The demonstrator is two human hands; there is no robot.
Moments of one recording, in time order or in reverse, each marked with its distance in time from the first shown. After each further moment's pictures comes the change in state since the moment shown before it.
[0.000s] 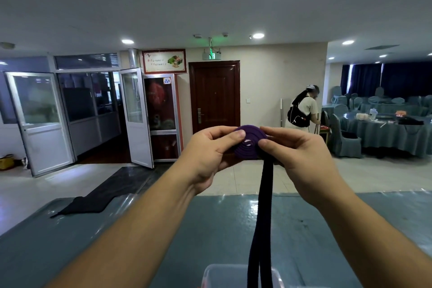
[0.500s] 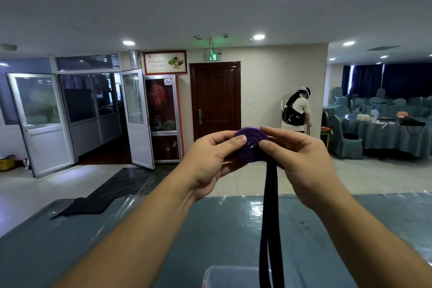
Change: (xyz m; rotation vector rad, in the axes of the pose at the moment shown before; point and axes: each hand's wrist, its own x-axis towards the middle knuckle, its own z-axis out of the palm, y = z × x) left_hand -0.002 -0.006 -0.002 -0.016 -0.063 -0.038; right_hand -0.001 0.003 0.001 0.073 0.014 -0.016
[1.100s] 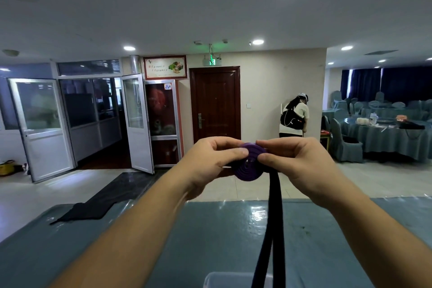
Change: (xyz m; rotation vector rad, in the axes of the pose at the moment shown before) left_hand 0.001 0.011 -0.007 0.302 -0.072 0.014; right_hand 0.003 -0.015 -0.013 -0.284 -0.182 0.053
